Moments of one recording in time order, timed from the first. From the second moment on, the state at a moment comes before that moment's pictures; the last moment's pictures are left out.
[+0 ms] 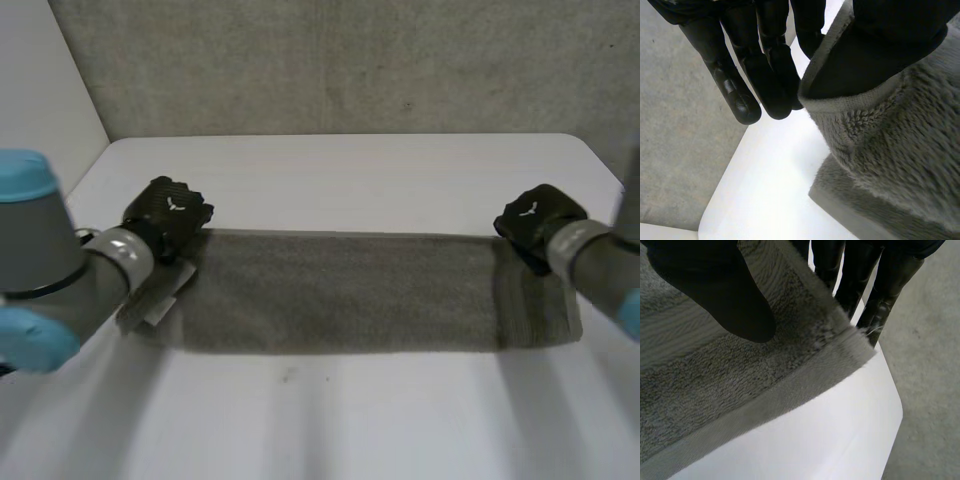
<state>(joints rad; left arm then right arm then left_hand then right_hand) 4.44 -2.06 -1.46 3.25 -1.37 3.94 1.82 -1.08 1.34 0.17 1.55 2.21 1.20 1.22 1.22 1.22 1.04 0.97 1.18 1.19 1.19 0.99</state>
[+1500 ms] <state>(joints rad) 4.58 -2.37 -1.14 3.44 -0.96 4.22 1.90 -1.16 1.55 -0.21 1.64 2.31 0.23 0.23 0.23 0.23 0.06 0.21 0.23 0.21 0.23 0.08</state>
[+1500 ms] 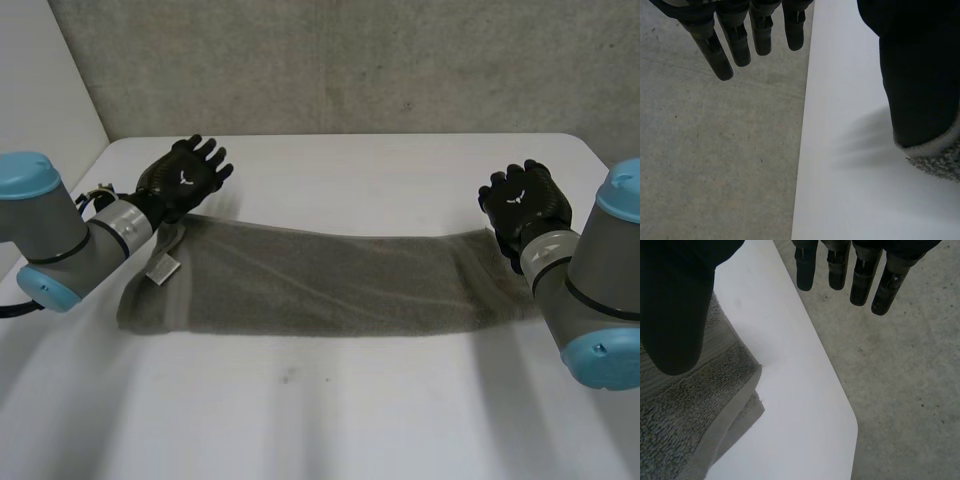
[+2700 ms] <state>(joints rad) 4.57 -2.35 -1.14 3.33 -1.15 4.14 1.90 -1.17 1.62 -0.21 1.62 2.32 0.32 0.32 0.32 0.32 0.15 0.21 0.23 0.21 0.23 0.07</state>
